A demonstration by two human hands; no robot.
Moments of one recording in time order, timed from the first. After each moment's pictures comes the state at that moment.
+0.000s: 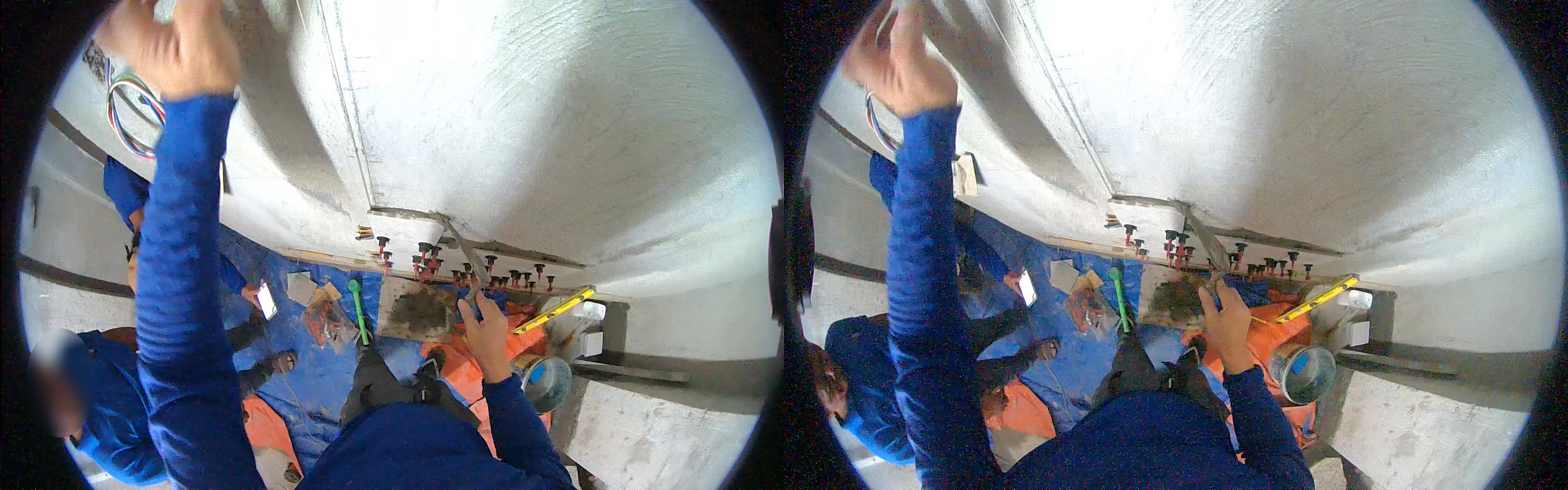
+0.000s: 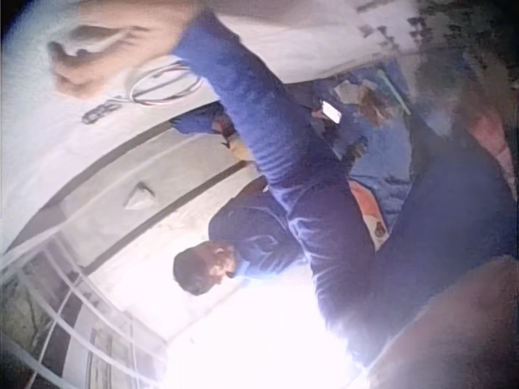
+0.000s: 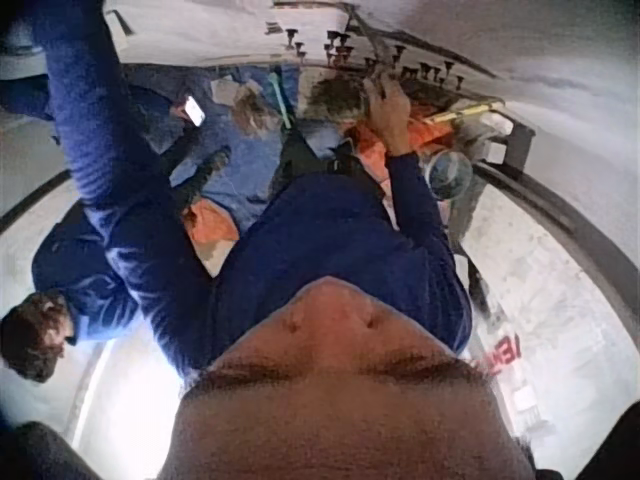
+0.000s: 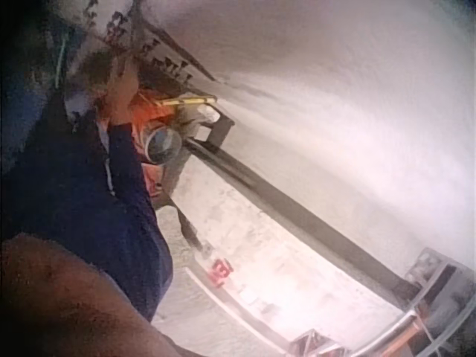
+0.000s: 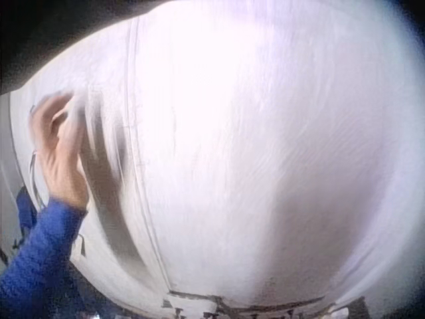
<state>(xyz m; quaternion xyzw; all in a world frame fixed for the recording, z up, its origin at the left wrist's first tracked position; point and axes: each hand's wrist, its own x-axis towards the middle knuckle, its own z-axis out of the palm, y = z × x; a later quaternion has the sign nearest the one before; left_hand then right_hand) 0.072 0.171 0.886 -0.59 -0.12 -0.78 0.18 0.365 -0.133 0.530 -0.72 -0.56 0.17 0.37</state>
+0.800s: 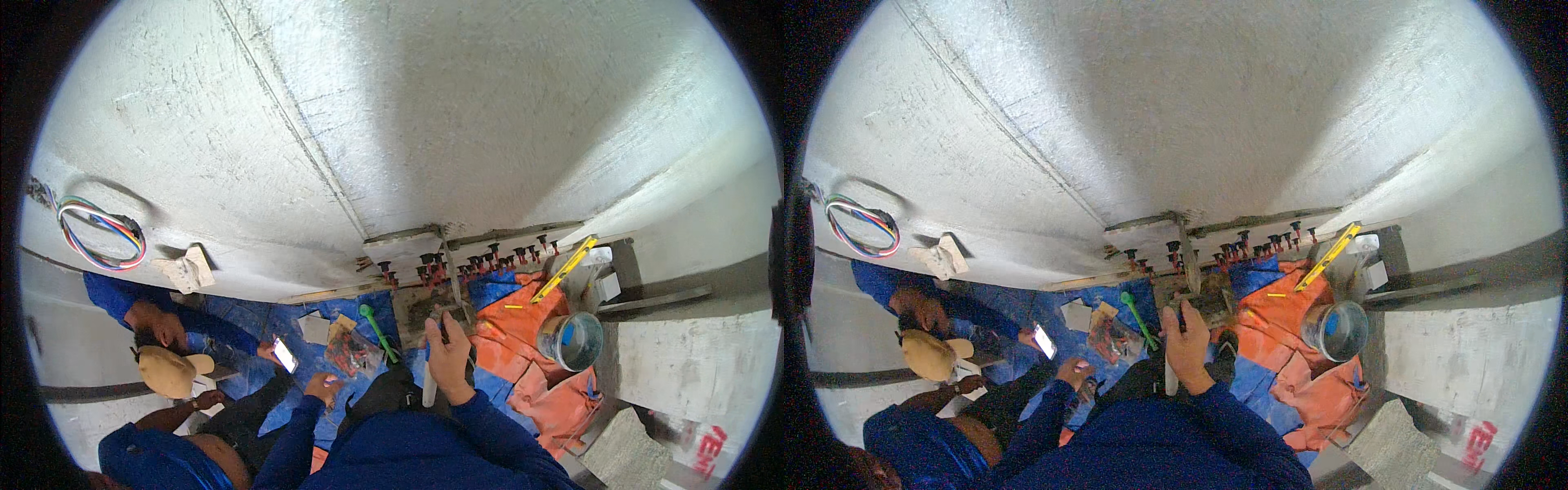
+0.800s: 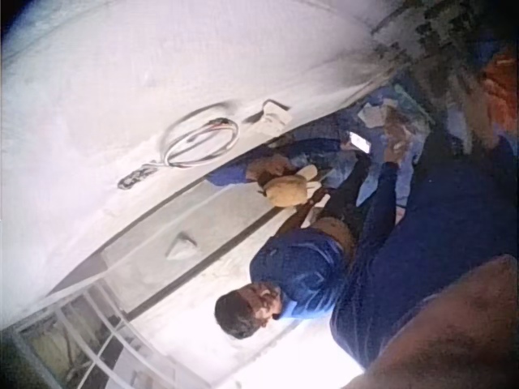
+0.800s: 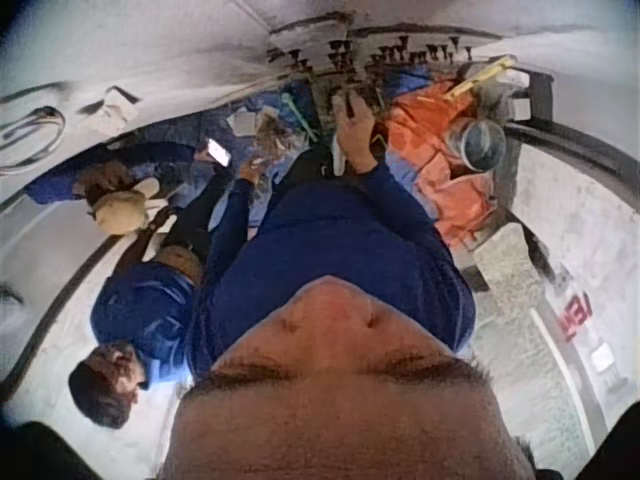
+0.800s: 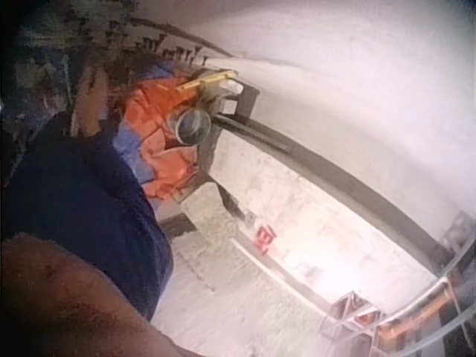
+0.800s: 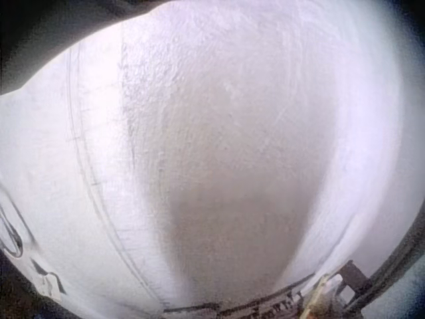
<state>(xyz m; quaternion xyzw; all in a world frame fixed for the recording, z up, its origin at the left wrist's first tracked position) -0.161 -0.091 0.360 -0.63 -0.63 0.05 -0.45 0.206 -0.125 0.504 -0.70 -0.28 0.29 0.59</state>
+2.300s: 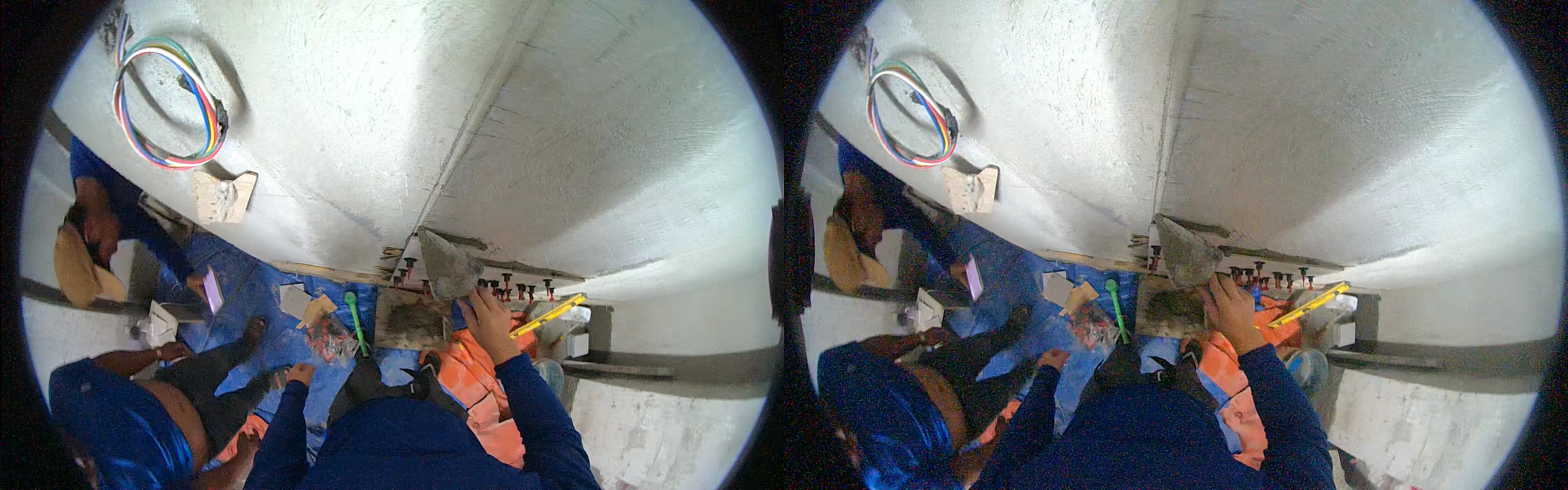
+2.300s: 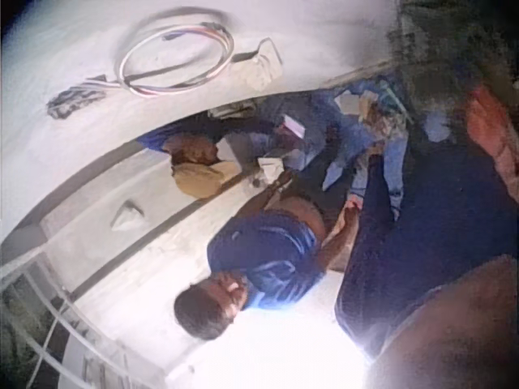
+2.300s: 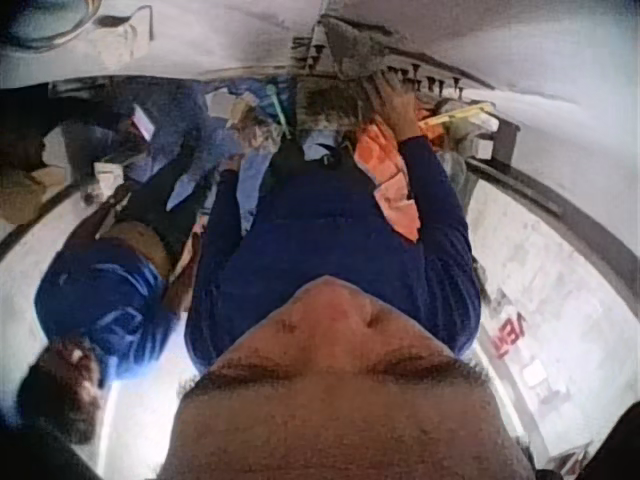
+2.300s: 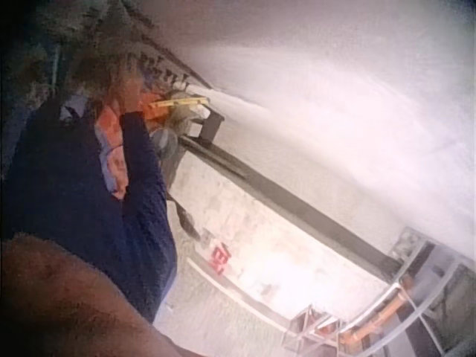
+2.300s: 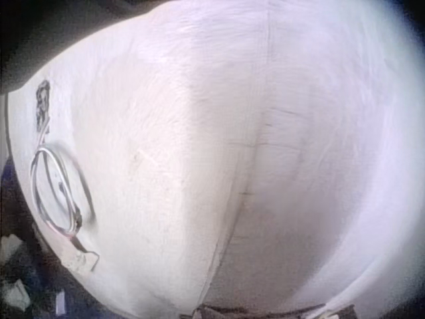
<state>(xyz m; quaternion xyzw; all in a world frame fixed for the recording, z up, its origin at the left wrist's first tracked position) -0.204 -0.159 0.243 -0.47 -0.78 0.03 -0.41 0.321 -0.065 0.527 -0.60 -0.75 -0.04 0.26</state>
